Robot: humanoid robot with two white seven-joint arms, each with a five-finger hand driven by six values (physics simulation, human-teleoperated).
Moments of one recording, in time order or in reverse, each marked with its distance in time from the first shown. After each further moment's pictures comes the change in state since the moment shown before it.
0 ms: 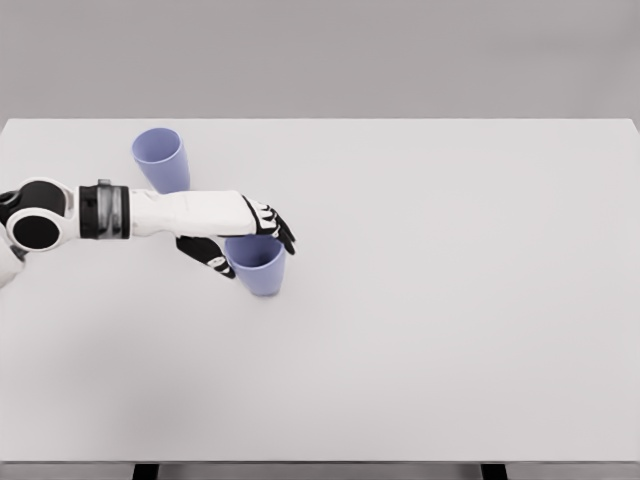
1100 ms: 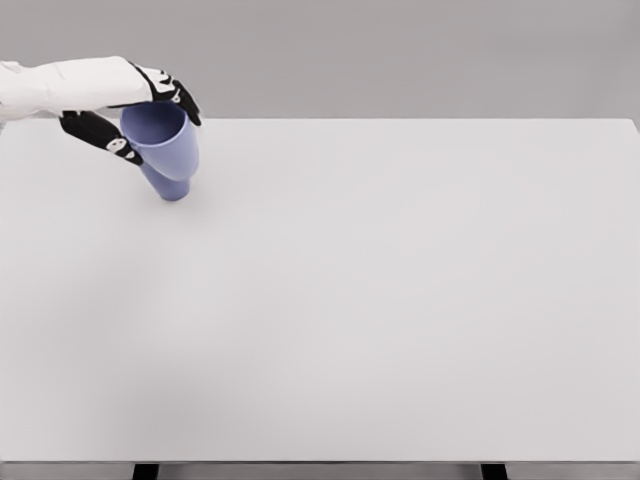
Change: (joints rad) left arm -0.273 0.177 -0.008 0.098 0.143 0.000 -0.037; right arm 0.000 0.000 0.000 0.000 0.000 0.000 0.000
